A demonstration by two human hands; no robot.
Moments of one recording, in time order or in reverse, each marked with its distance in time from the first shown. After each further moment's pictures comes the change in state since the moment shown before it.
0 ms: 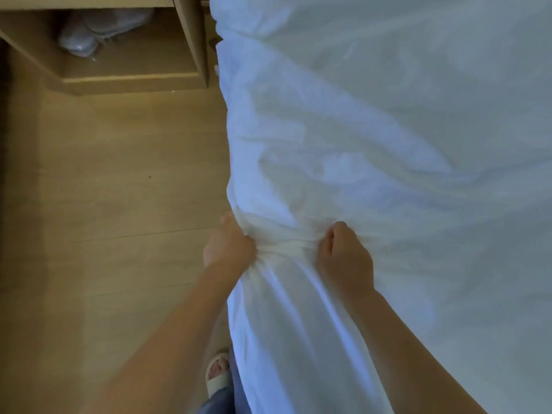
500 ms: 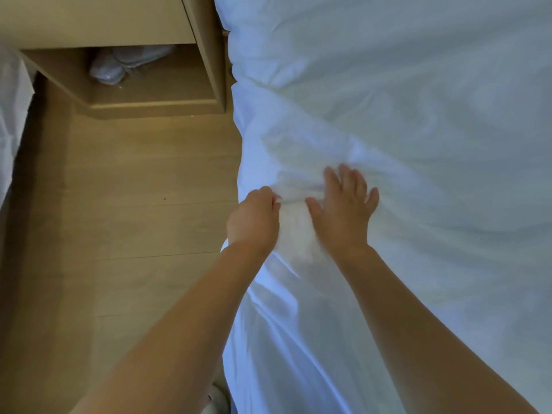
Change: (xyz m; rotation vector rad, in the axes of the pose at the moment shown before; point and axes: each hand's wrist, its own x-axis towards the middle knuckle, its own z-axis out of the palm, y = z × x) left_hand 0.051 0.093 -0.036 0.258 0.139 0.274; right_hand 0.117 -0.067 -0.030 -0.182 0.171 -0.215
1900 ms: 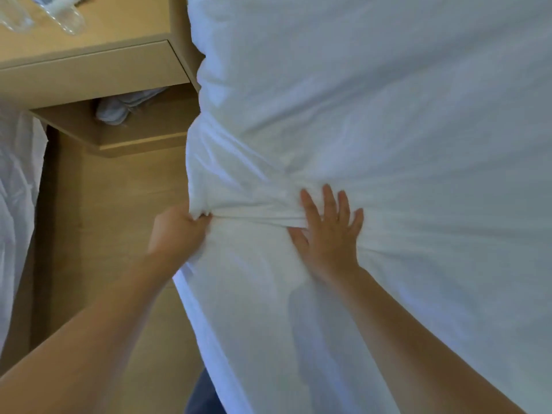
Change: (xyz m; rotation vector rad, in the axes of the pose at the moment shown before) left_hand 0.069 -0.049 -0.083 -0.112 0.158 -0.163; right_hand 0.034 -0.015 0.001 0.006 -0.123 -0.100
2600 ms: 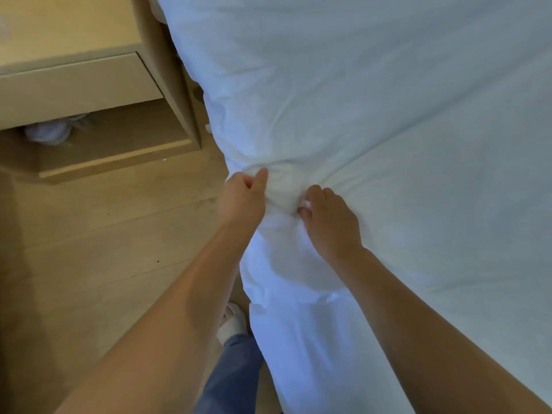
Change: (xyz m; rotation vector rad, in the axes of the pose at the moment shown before) left_hand 0.154 0.071 0.024 -0.397 -0.237 0.029; right_hand 0.136 -0.072 -0.016 -0.043 0.024 0.174
